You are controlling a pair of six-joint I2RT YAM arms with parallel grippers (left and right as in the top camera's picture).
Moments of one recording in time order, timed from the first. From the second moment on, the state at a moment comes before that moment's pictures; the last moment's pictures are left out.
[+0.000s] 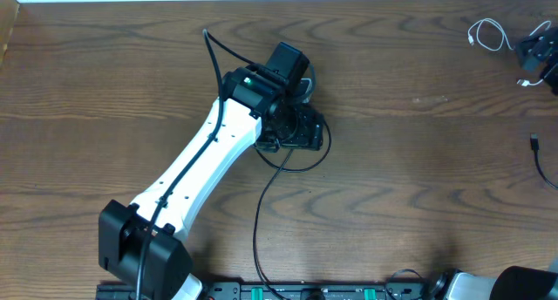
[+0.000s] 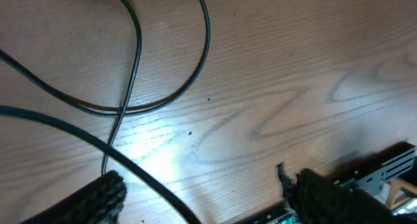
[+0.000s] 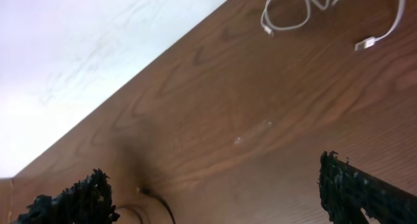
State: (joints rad) left arm -0.54 1.72 1.56 -1.15 0.31 -0.38; right arm -0.48 1.49 1.65 -0.98 -0.48 0.27
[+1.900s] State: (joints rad) left arm -0.08 1.50 1.58 -1.13 0.13 -0.45; right arm 0.14 1.75 1.64 -1.02 -0.47 0.20
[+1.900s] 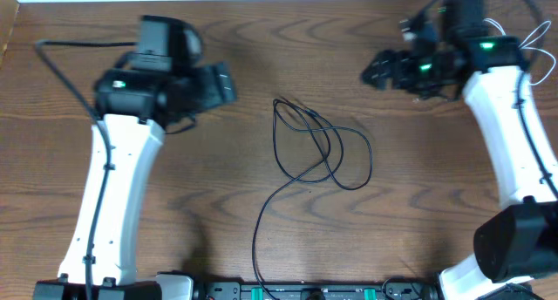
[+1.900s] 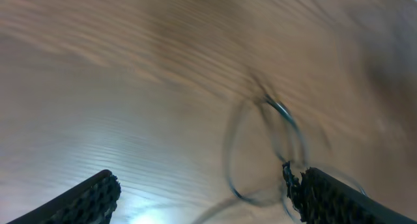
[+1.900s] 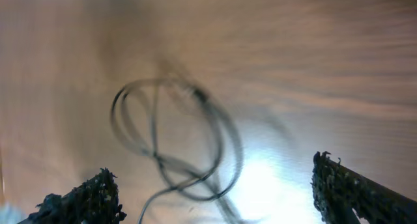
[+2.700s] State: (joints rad) left arm 0.45 1.58 1.58 -1.13 0.10 -0.46; right arm 0.87 1.92 1.46 -0.92 -0.32 0.52
